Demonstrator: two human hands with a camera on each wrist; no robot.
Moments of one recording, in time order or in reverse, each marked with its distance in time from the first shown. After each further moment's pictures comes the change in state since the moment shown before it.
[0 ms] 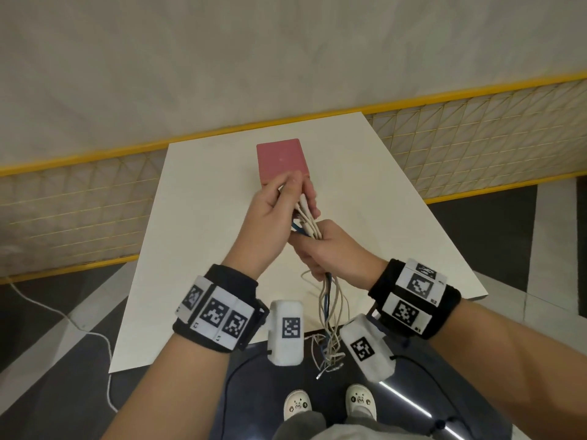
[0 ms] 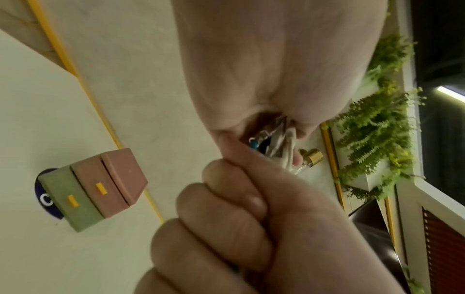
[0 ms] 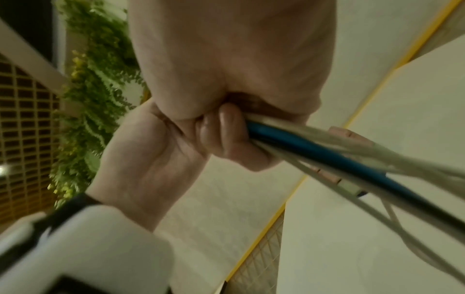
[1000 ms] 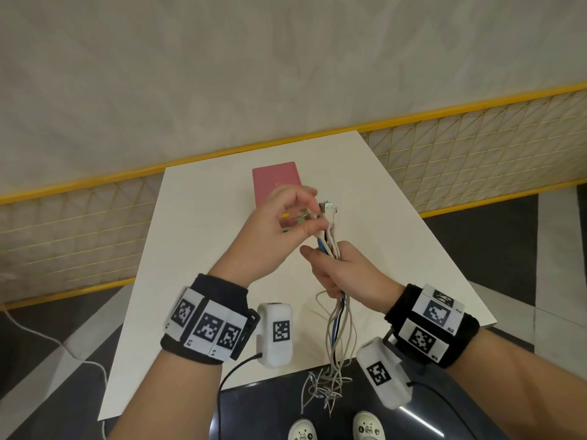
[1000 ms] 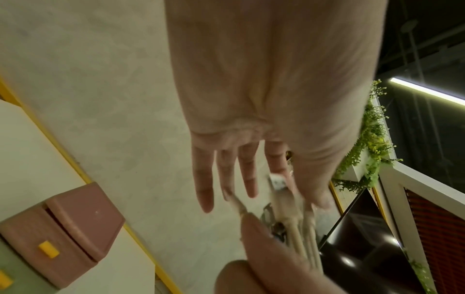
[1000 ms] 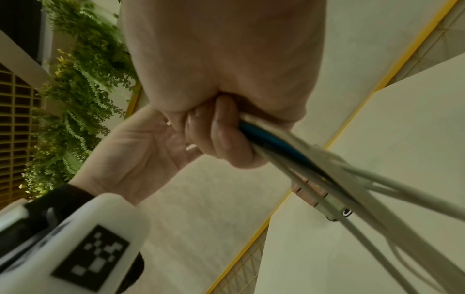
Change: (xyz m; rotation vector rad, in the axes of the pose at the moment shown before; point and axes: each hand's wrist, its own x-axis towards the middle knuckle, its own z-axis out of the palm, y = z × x) left_hand 0.046 -0.006 -0.010 0.207 -0.174 0.041; right_hand 0.018 0.009 -0.036 0.070 0.049 0.016
